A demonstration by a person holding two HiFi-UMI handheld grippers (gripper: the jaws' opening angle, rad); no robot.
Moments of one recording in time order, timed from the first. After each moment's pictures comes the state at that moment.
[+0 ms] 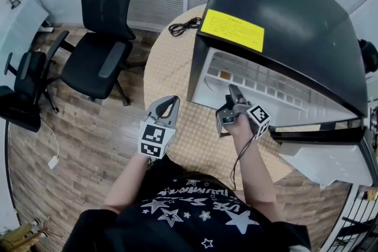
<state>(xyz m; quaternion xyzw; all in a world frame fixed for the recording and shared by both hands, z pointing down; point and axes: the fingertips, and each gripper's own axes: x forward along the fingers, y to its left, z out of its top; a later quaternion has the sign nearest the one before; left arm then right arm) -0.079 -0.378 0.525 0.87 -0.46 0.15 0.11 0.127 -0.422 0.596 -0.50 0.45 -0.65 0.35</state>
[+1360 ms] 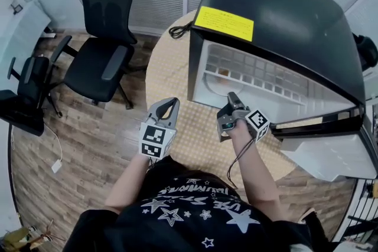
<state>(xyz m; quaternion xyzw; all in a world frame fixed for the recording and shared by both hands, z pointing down) -0.080 -0.364 0.518 0.87 -0.45 0.16 0.10 0.131 -0.403 0.592 -0.49 0.50 -0.62 0.36</state>
